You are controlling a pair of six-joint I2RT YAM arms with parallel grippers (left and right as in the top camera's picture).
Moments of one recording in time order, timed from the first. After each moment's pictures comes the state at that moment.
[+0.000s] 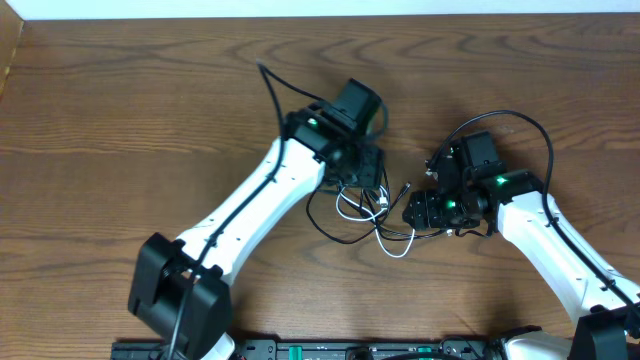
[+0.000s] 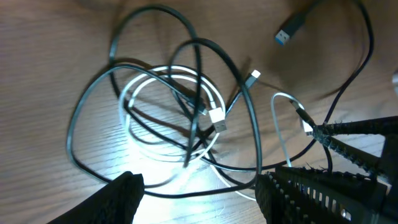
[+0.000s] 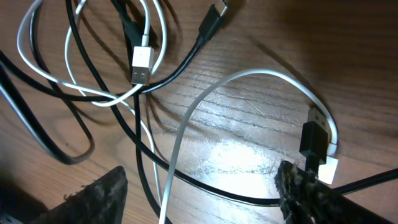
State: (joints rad) left arm -0.64 1.77 1.50 -0.98 0.19 -0.48; right arm 0.28 1.44 0.86 -0.75 -0.34 0.24
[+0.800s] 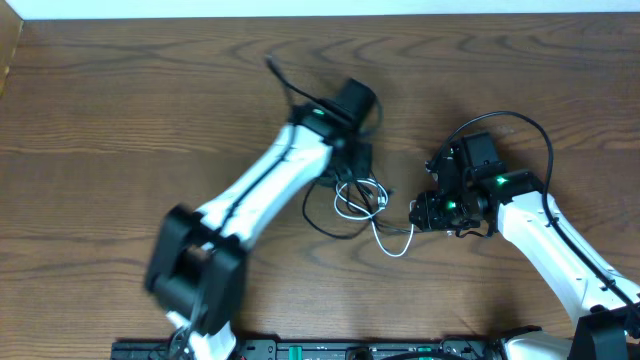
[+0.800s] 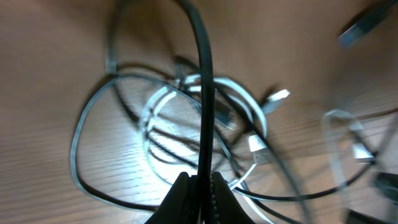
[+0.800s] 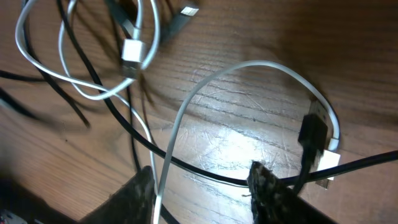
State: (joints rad) left arm -0.57 1.85 1.51 -0.96 0.18 -0.46; right arm 0.28 1.44 0.86 -0.76 -0.34 0.25
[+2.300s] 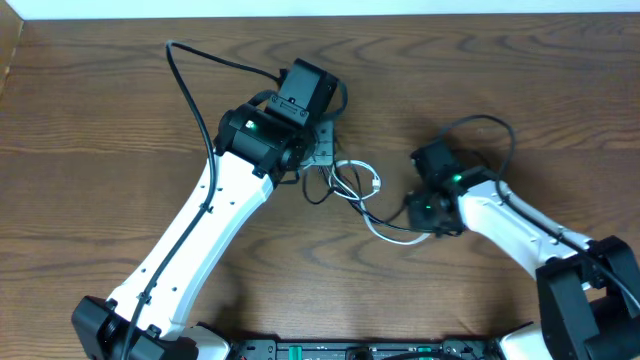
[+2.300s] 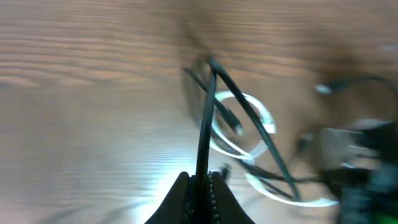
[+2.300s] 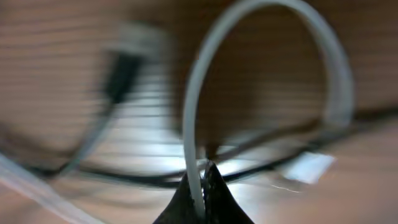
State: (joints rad) left arm -0.53 1.57 1.57 -1.11 -0.14 -0.47; right arm 0.39 1.63 0.88 -0.72 0.01 0.47
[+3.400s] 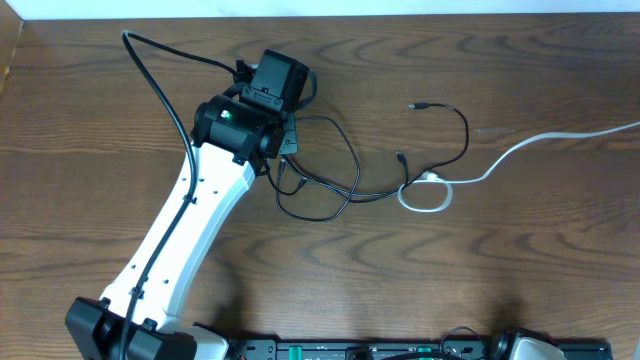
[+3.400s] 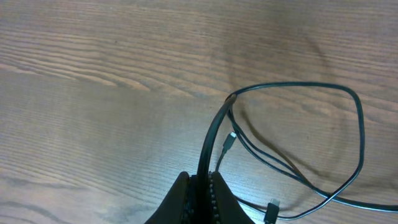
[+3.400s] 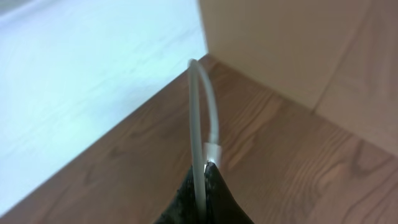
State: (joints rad) left arm -0.43 1.57 1.57 -1.16 -0.34 -0.47; right arm -0.31 1.26 1.60 -0.82 0.34 0.36
